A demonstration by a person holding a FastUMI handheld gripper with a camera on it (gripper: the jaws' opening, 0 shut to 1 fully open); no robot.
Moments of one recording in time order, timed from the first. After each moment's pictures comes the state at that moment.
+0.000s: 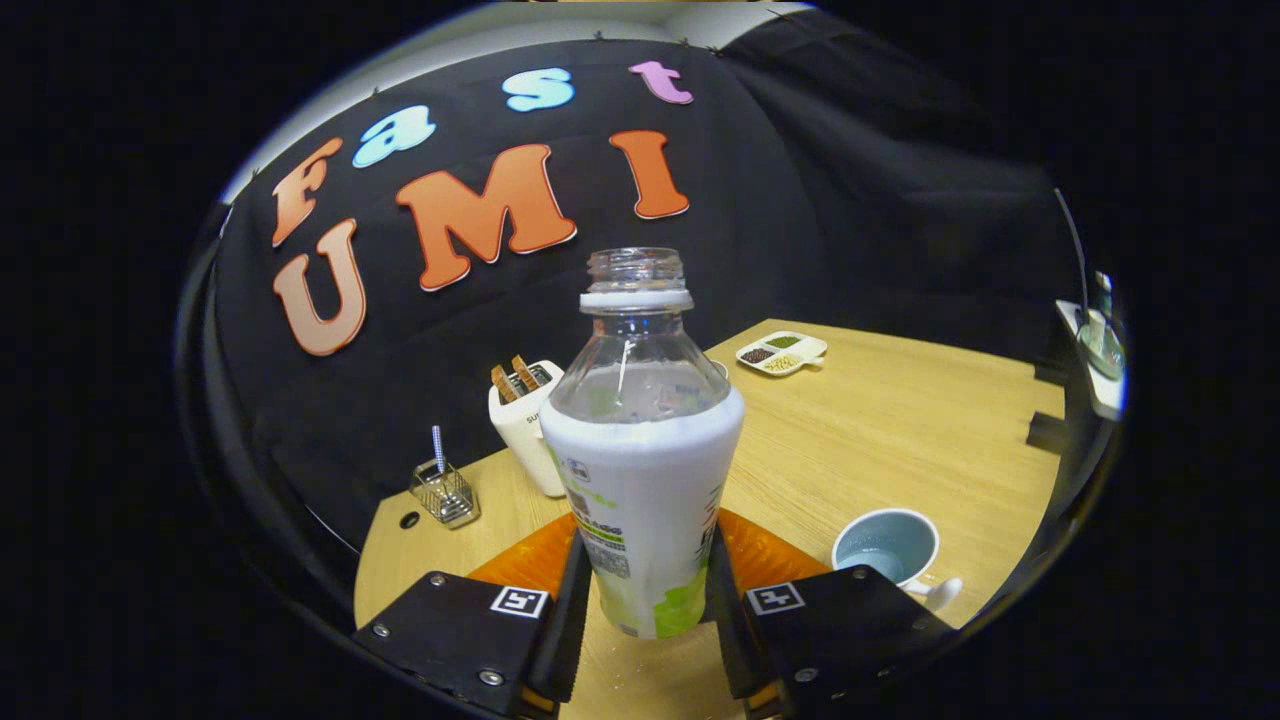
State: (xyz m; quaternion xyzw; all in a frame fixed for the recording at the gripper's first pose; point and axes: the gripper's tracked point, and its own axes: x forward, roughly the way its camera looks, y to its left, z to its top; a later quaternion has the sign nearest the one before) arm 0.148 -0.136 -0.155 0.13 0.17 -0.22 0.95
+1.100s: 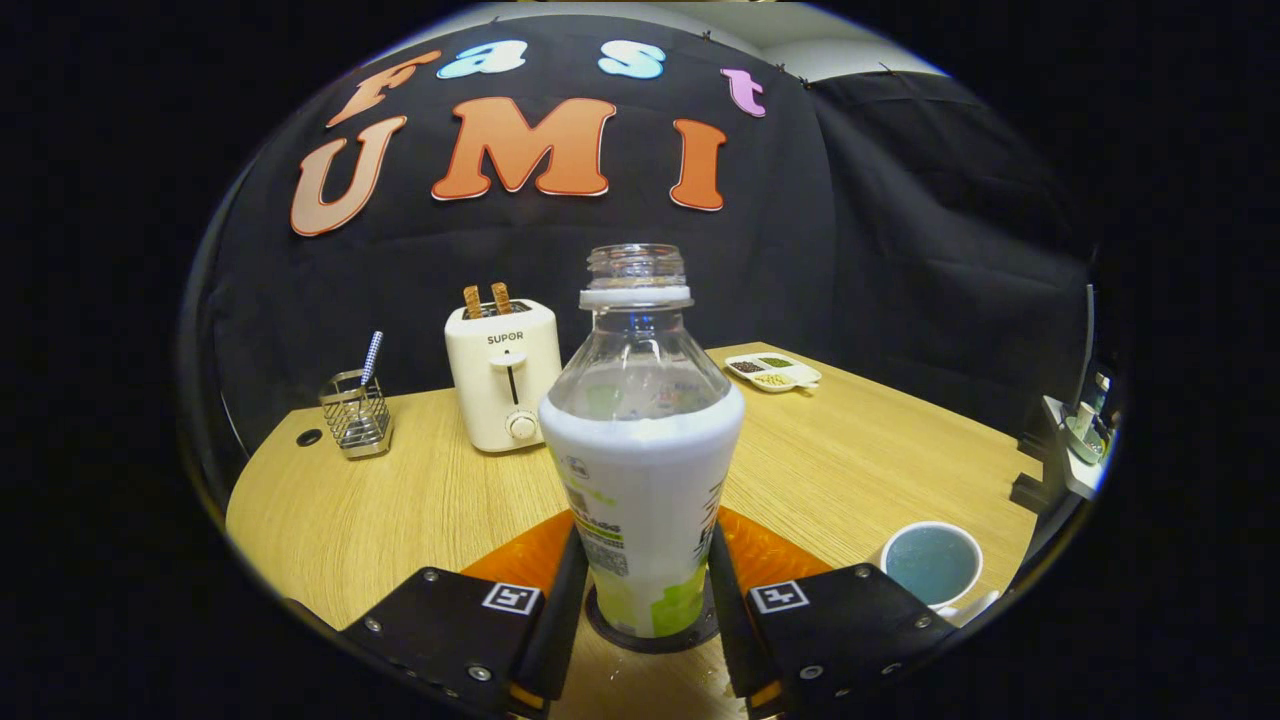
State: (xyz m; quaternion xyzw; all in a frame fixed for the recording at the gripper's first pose) arm 0.187 -0.141 -0.229 0.02 0.18 -0.24 0.95
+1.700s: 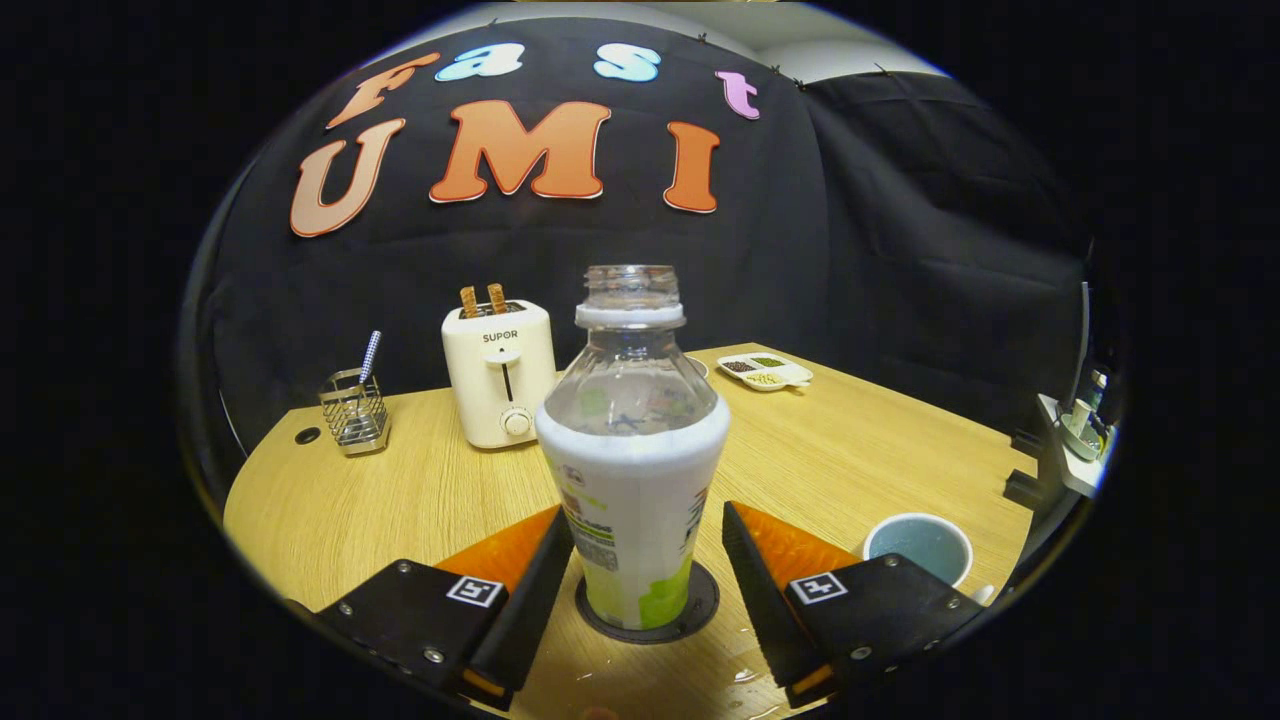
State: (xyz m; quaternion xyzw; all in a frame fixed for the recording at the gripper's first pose) arm 0.170 -0.140 -0.221 0.02 0.17 -0.25 0.95
